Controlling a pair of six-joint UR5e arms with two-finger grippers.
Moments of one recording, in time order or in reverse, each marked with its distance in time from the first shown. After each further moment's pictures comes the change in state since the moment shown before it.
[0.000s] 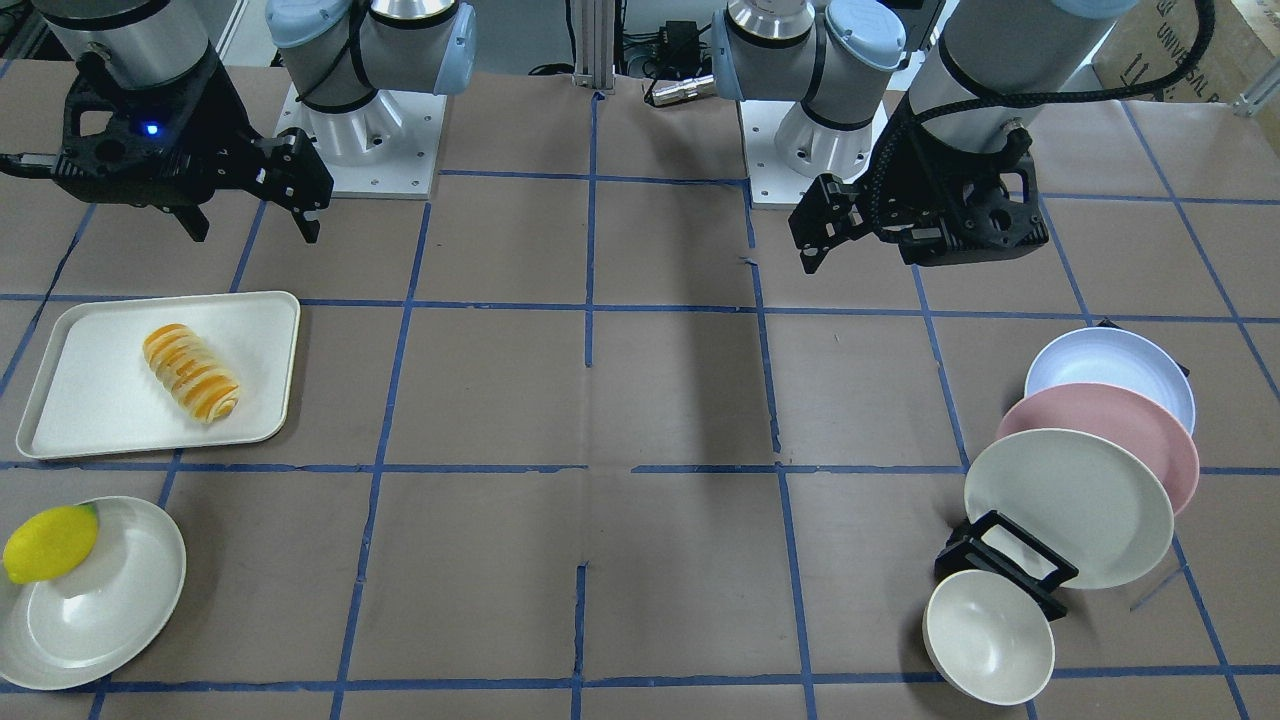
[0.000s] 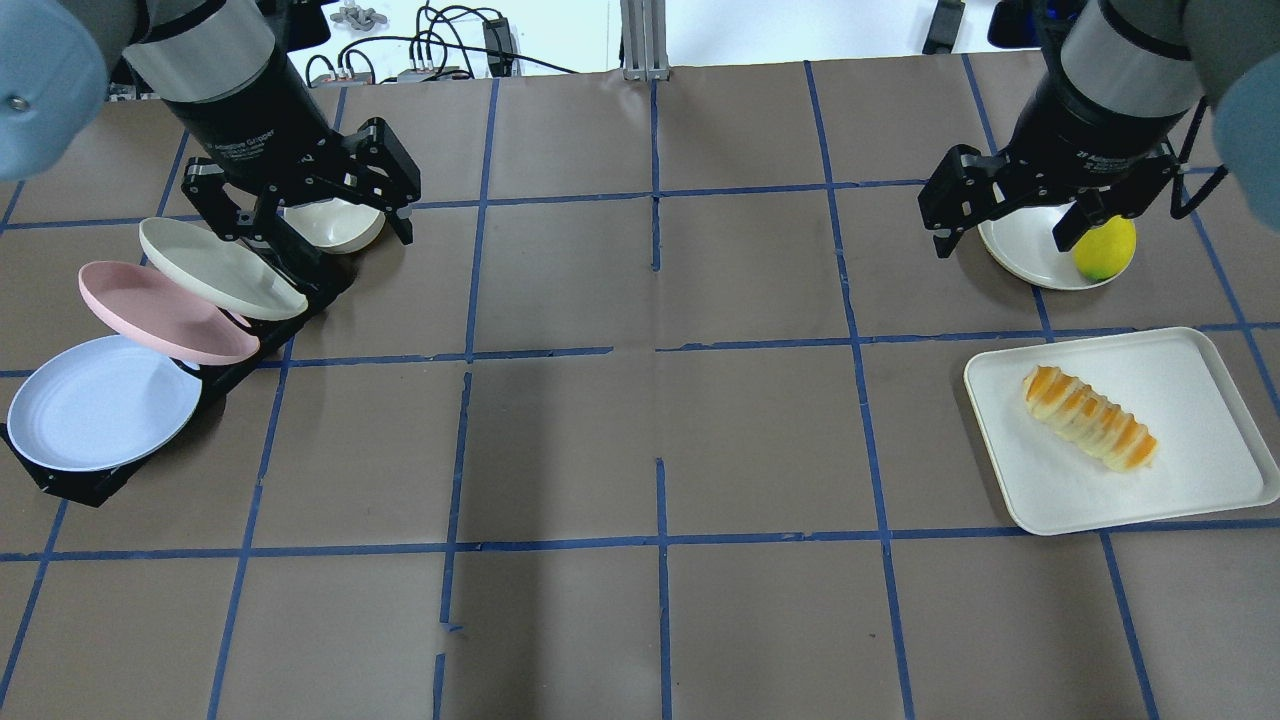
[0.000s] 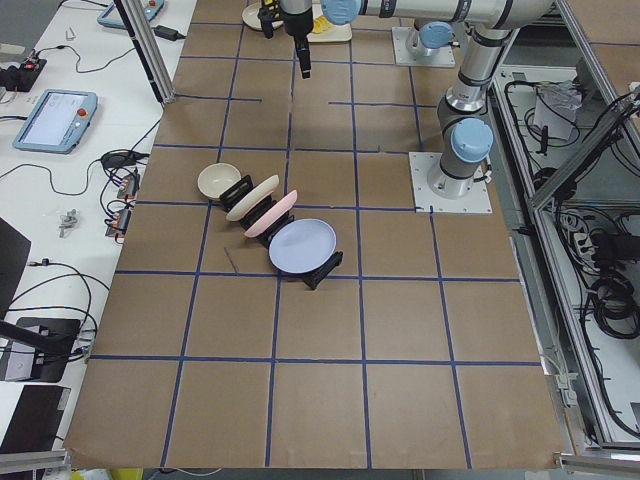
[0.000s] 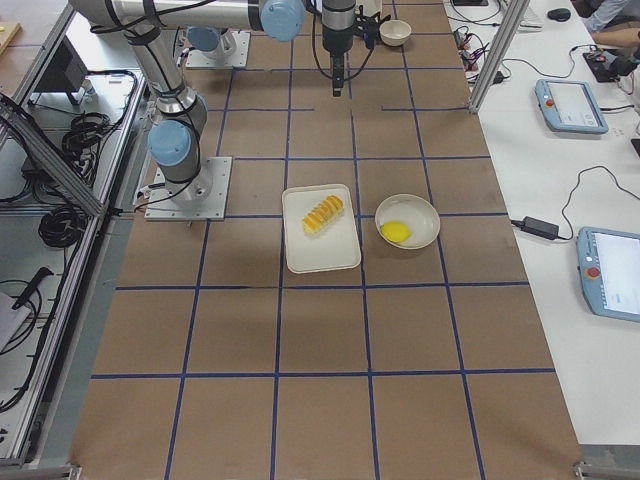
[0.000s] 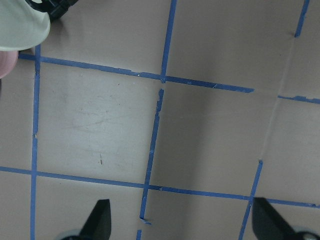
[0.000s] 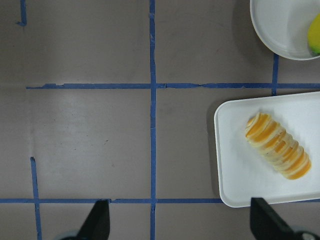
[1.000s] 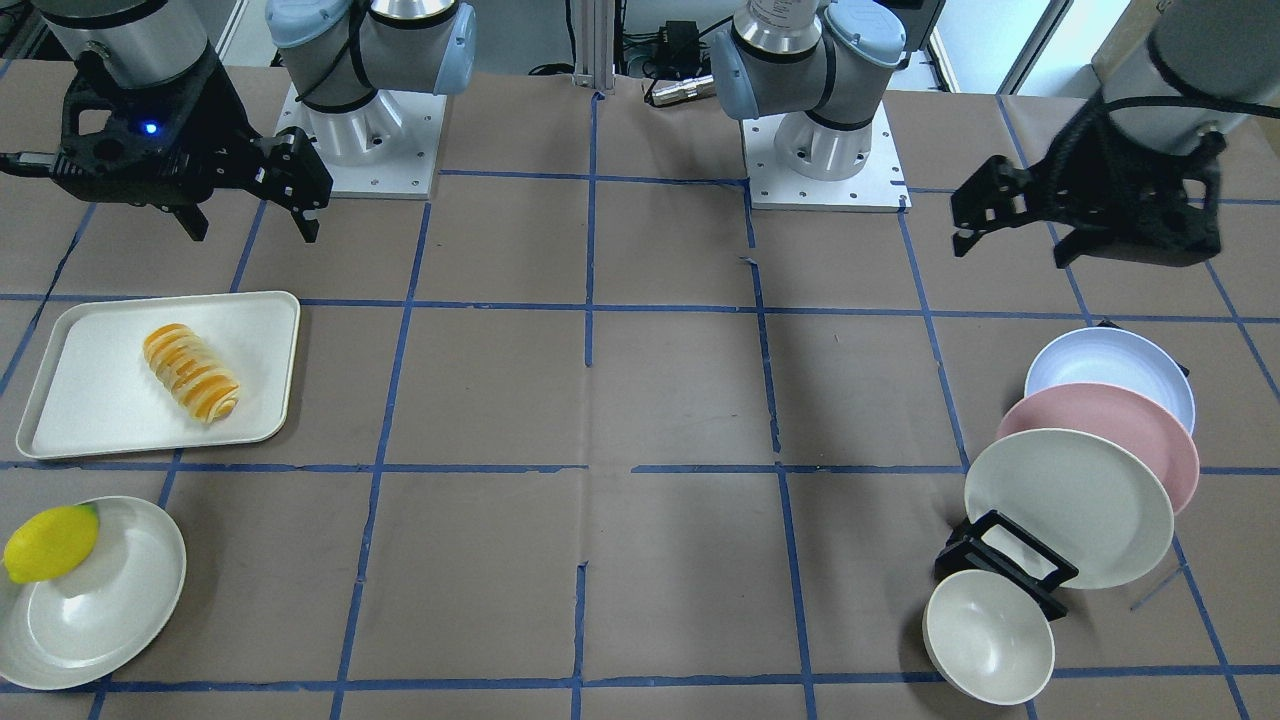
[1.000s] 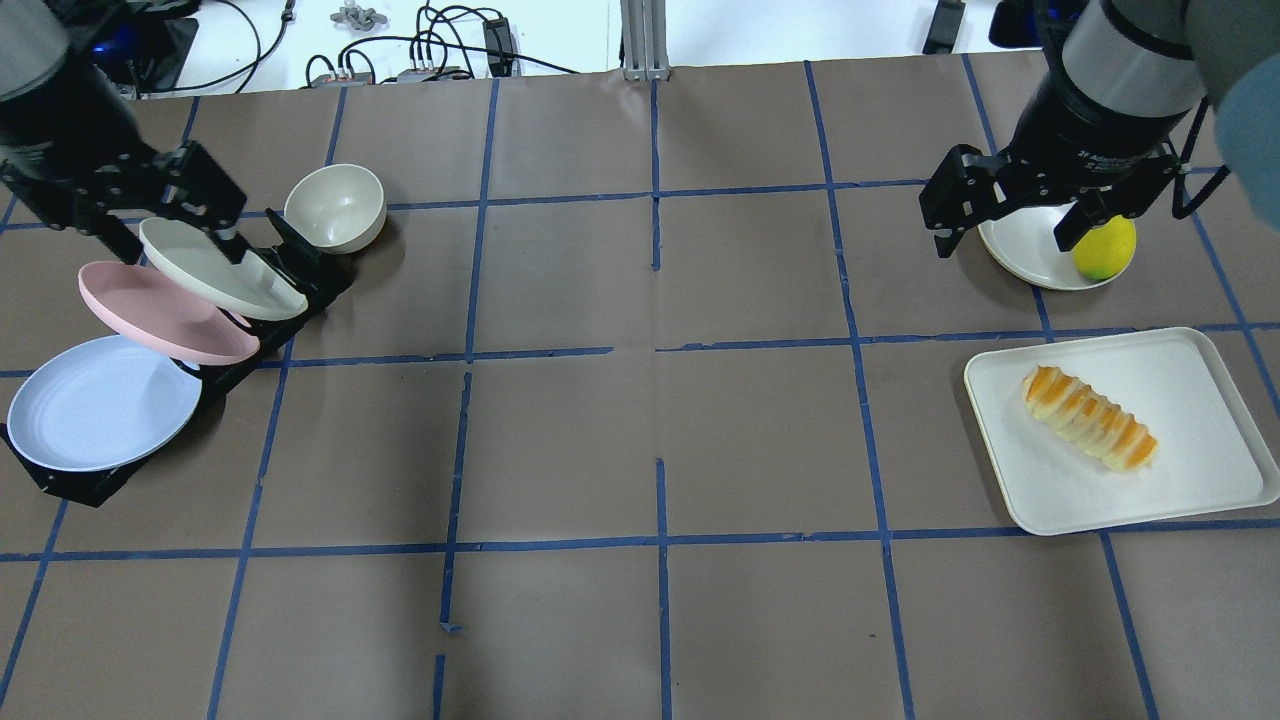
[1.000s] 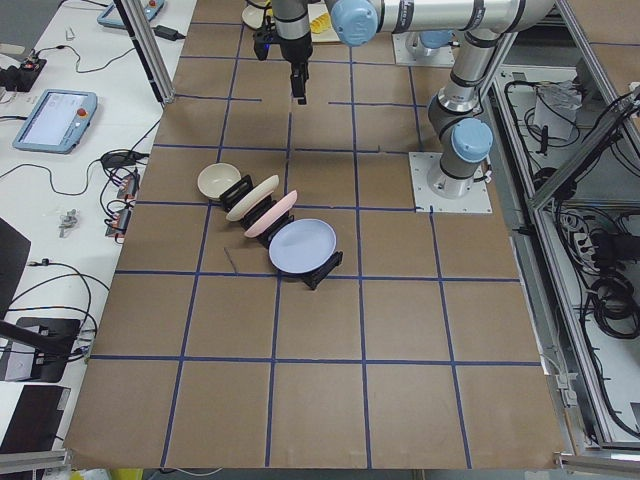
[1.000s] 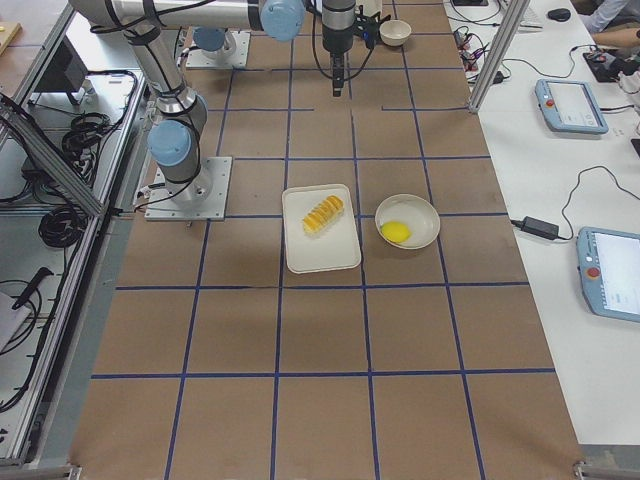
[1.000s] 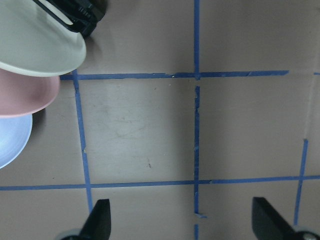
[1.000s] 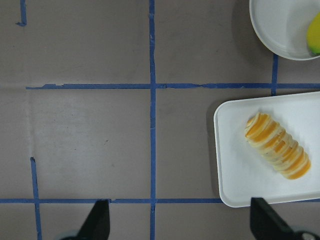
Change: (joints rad) left arm 0.323 0.027 0.000 -0.070 0.062 0.591; right arm -0.001 0.000 0.000 0.001 0.000 -0.001
